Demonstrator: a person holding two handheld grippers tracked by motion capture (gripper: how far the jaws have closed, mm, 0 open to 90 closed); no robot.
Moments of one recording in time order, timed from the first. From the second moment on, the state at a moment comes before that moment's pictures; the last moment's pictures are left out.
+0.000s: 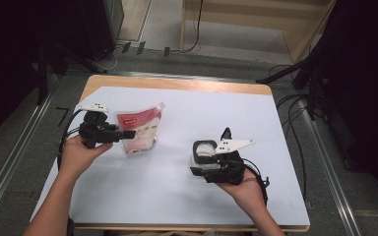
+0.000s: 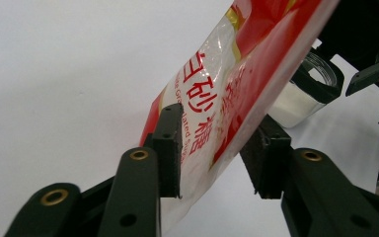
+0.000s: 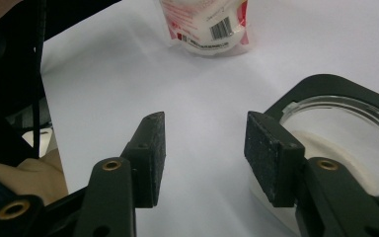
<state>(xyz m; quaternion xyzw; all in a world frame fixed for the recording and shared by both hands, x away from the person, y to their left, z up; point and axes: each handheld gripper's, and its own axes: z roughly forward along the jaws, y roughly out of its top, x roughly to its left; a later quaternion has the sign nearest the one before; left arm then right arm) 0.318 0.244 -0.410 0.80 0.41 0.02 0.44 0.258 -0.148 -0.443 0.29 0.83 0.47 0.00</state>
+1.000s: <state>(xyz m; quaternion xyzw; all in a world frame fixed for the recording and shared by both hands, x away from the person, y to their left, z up) 0.297 0.286 -0.404 0.78 0.44 0.02 0.45 0.251 -0.205 -0.429 0.30 0.84 0.46 0.01</state>
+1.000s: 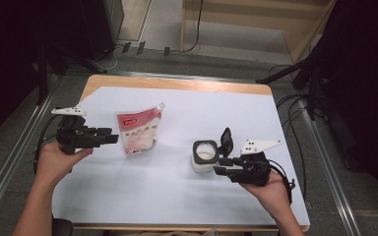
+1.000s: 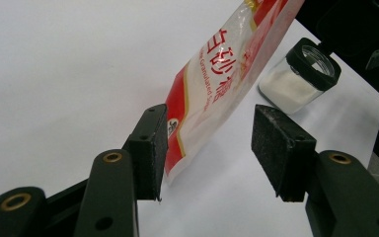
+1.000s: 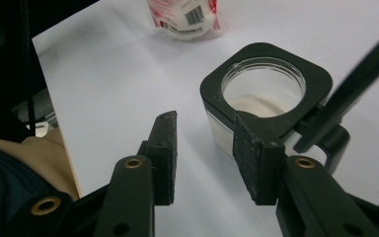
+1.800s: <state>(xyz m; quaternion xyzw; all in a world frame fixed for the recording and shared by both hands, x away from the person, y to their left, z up) 0.301 0.289 -0.409 0.78 0.45 0.02 0.44 0.275 -0.241 -0.439 0.36 0.82 0.45 0.02</state>
